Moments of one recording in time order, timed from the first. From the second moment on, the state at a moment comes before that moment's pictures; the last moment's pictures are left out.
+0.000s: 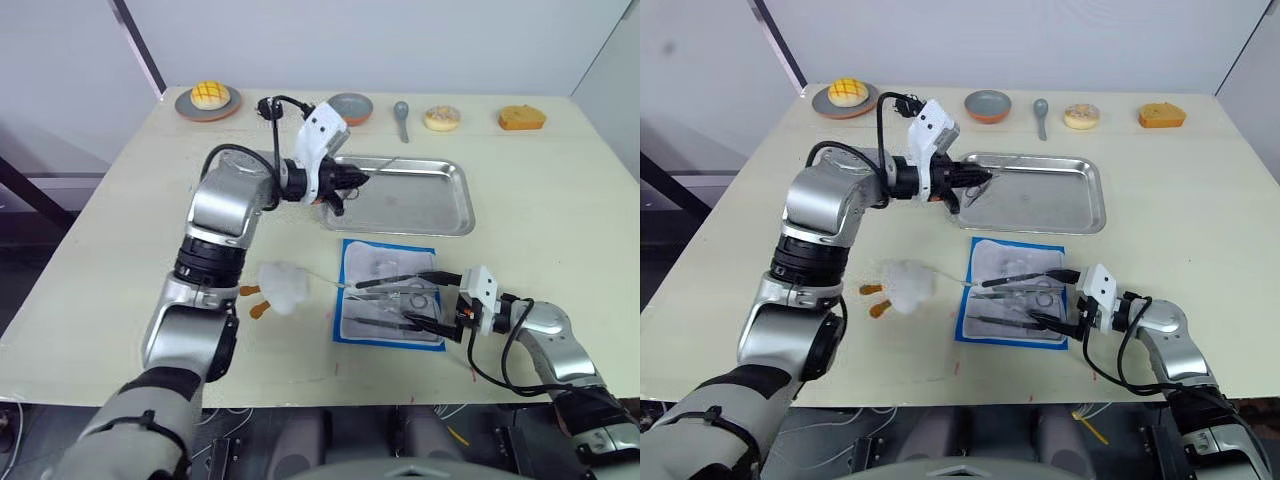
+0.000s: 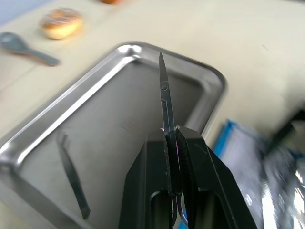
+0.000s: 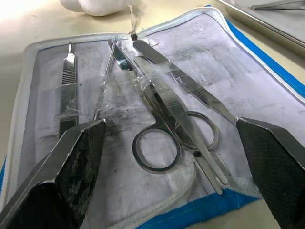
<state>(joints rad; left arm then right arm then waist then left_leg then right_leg) -0.97 0.34 -0.09 0.13 -0.15 0.89 -0.79 -0.16 -0.50 0.14 0.20 0.27 -0.10 1.08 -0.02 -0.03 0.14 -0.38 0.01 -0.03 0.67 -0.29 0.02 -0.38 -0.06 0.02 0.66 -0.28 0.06</state>
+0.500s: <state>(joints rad) -0.93 0.05 -0.01 0.34 -0.05 0.74 -0.21 -0.16 -0.51 0.14 0.20 0.27 -0.10 1.08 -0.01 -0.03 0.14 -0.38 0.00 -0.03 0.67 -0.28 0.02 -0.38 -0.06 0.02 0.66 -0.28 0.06</state>
